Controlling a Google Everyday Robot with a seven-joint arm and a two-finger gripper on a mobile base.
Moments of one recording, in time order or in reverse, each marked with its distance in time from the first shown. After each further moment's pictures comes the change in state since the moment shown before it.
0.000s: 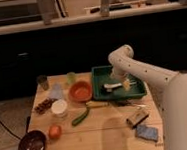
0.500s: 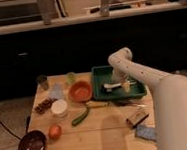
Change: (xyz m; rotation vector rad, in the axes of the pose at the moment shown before) arm 0.008 -0.001 0.027 -0.036 -0.014 0.043
